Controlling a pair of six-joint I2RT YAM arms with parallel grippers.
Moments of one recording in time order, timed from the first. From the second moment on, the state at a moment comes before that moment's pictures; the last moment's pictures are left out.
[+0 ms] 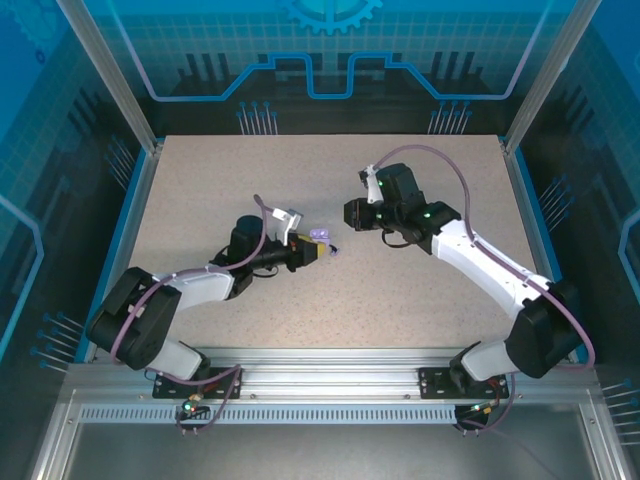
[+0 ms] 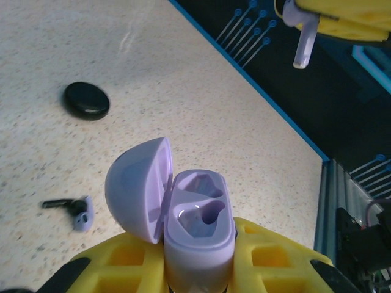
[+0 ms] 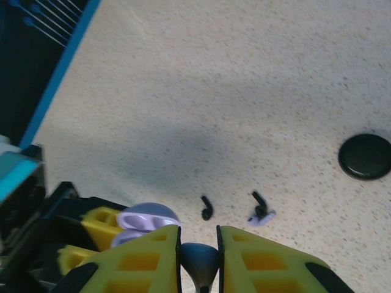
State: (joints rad) left arm -0.44 1.49 0.56 0.60 0.66 -0.40; right arm 0.56 1.42 1.19 -0.45 -0.19 0.45
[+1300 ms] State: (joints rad) left arm -0.48 1.40 0.69 0.59 0.77 -0.32; right arm 0.72 1.30 1.17 -0.34 -0.14 0.33
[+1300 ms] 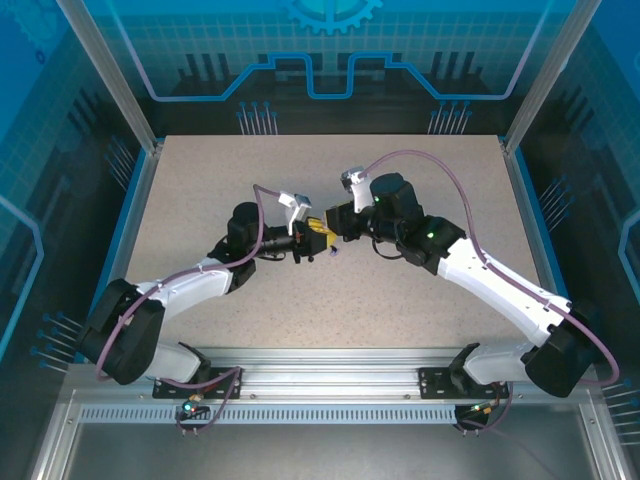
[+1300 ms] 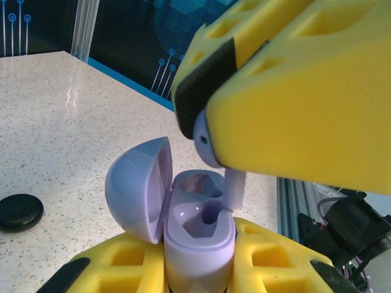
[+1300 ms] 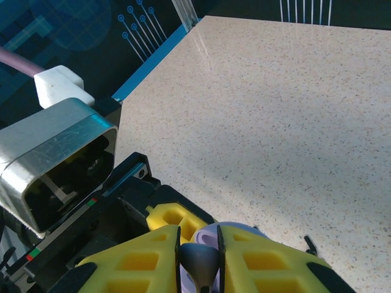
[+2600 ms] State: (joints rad) left arm -0.49 1.38 0.71 0.55 0.77 -0.33; right arm 0.74 1.29 1.16 -0.35 -0.08 0.29
